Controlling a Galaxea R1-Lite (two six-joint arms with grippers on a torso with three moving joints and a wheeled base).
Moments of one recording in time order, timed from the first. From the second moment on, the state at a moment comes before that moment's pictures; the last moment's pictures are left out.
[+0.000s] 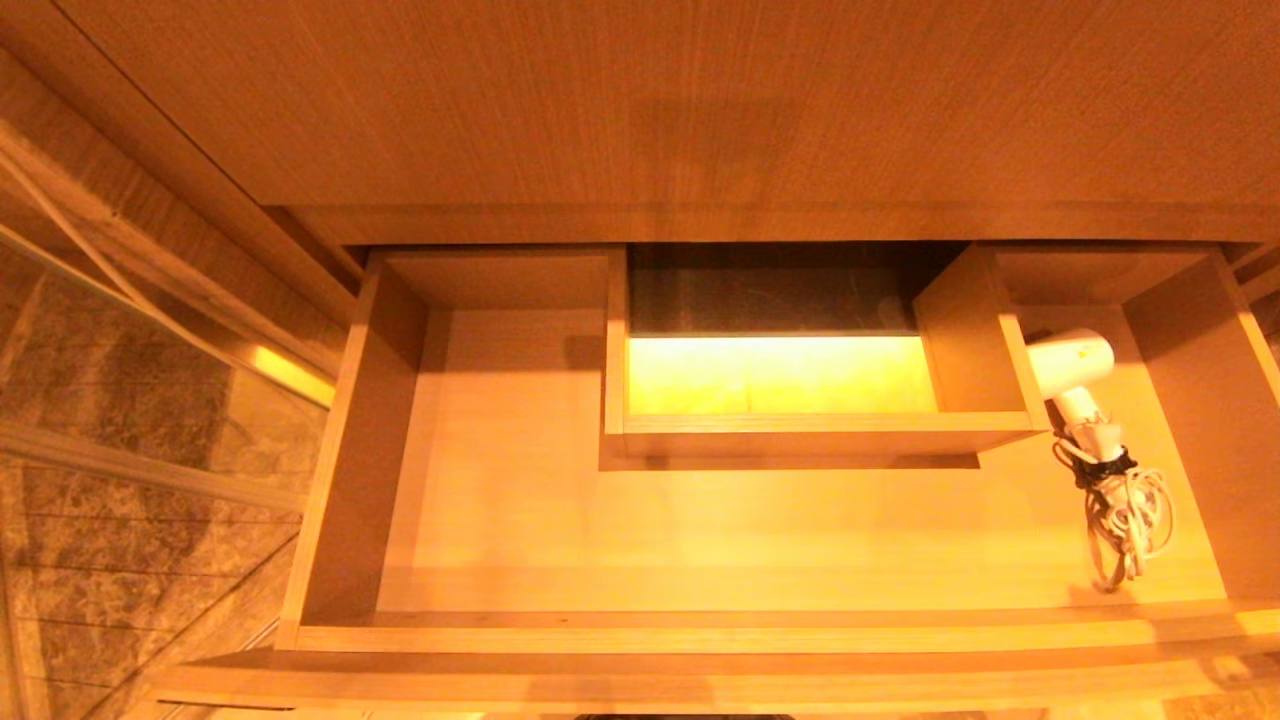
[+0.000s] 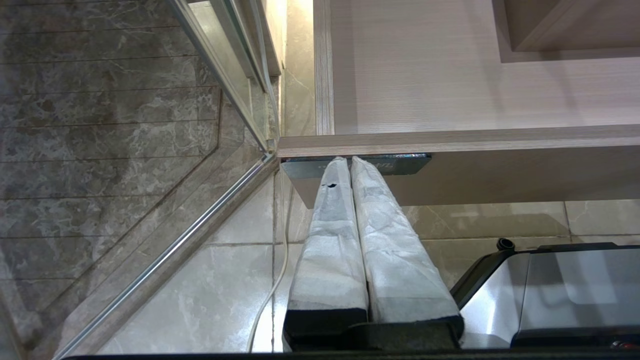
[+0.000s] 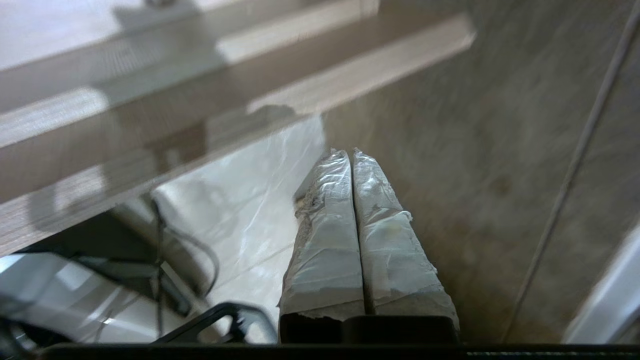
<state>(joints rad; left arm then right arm) 0.00 0.00 0.00 0.00 0.00 0.02 -0.53 0.97 -0.75 0.51 -0.21 -0.27</state>
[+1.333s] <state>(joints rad) 0.00 0.00 0.00 0.00 0.00 0.02 -0.58 1.25 -0.60 0.38 -0.19 -0.18</state>
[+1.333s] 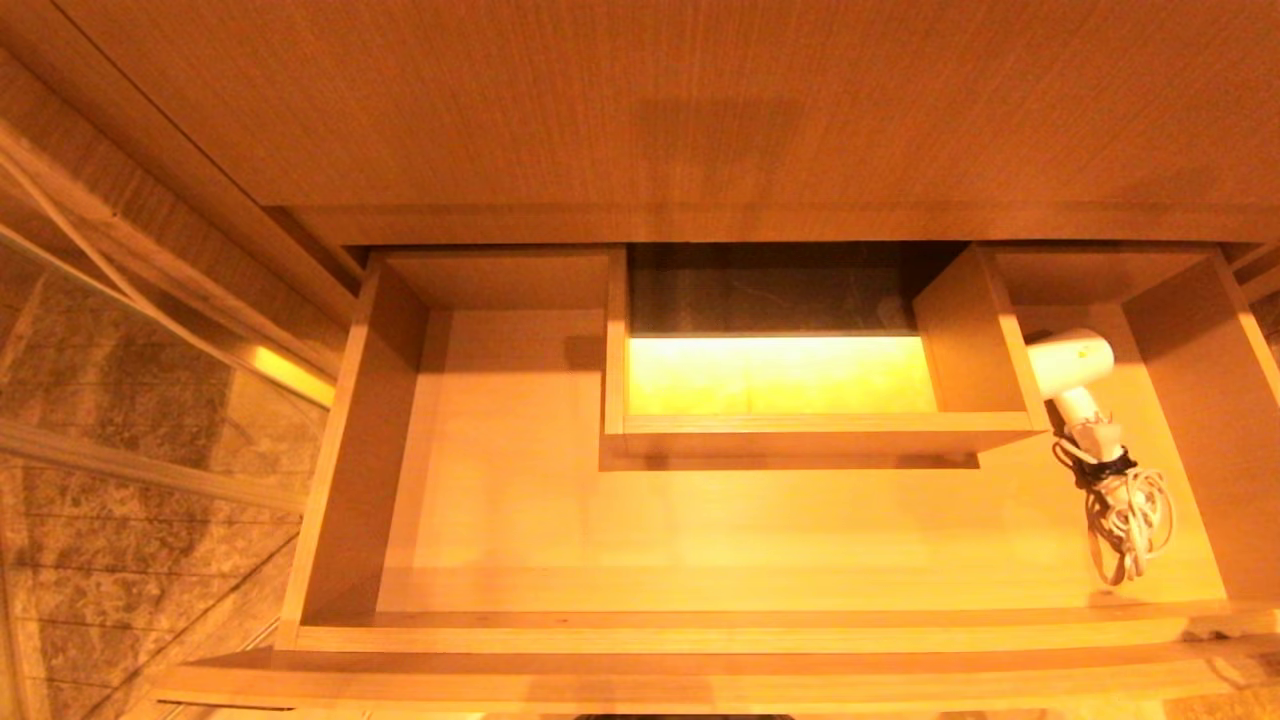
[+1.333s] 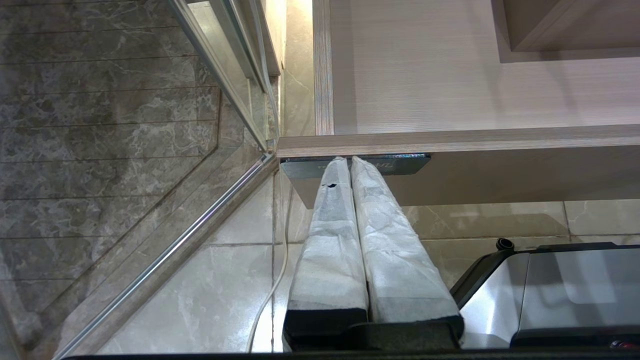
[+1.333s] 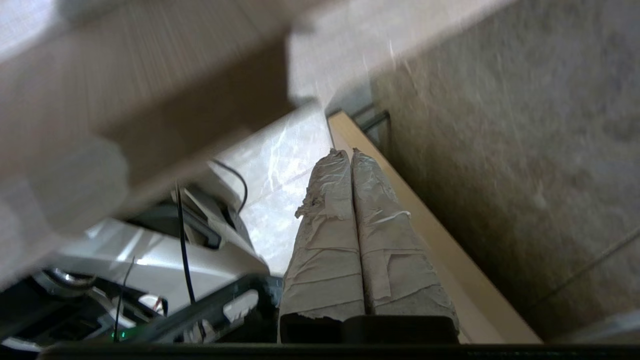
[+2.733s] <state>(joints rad) 0.00 0.00 0.00 0.00 0.00 0.02 -0.49 1.32 -0.63 -0.35 0.00 -0.19</state>
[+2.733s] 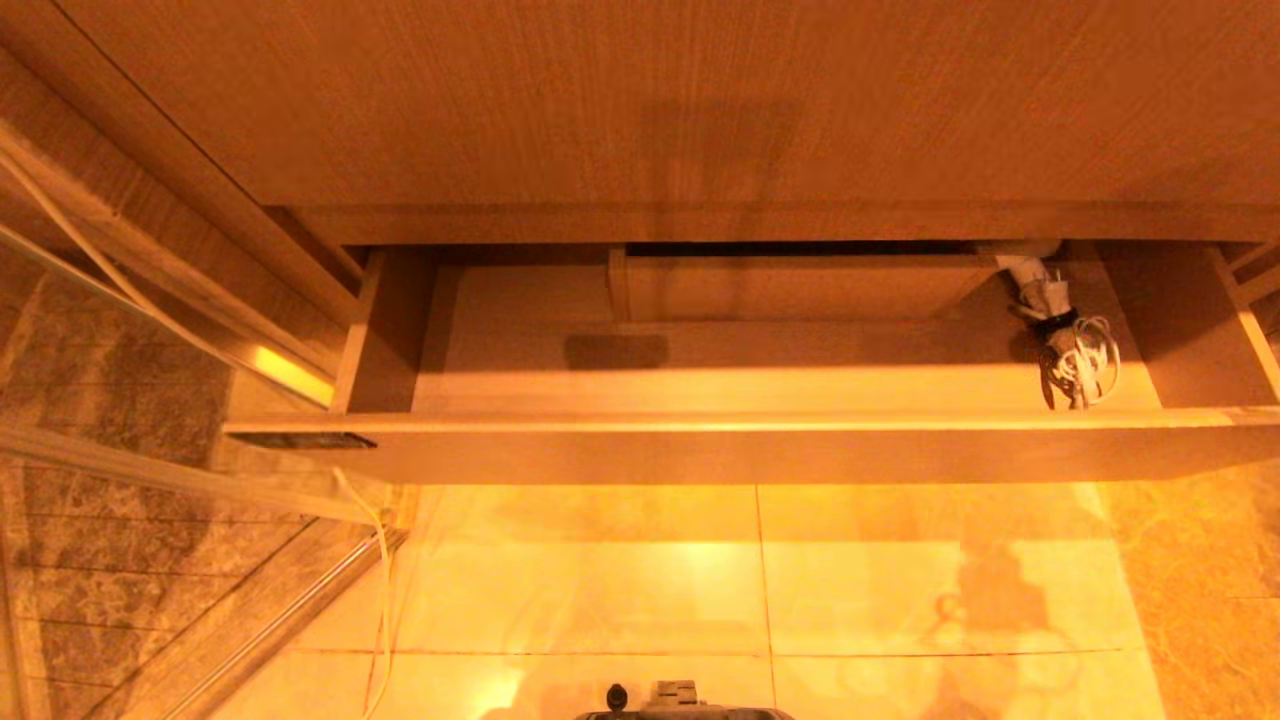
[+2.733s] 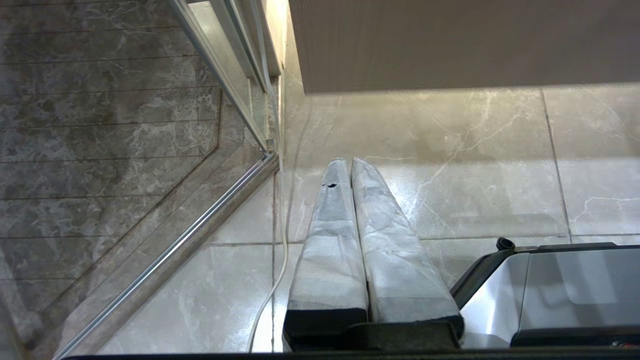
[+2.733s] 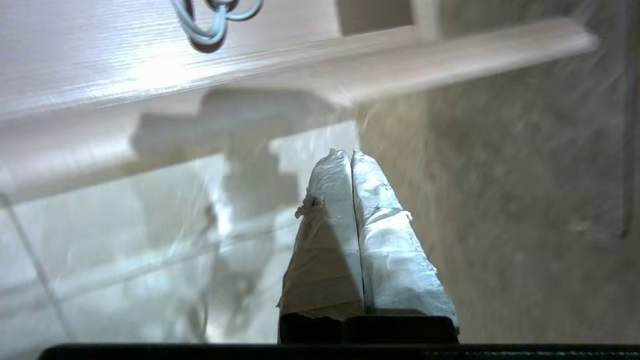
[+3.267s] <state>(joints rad) 0.00 0.00 0.00 0.00 0.00 0.02 -0.49 1.25 -0.59 -0.28 0.00 -0.20</state>
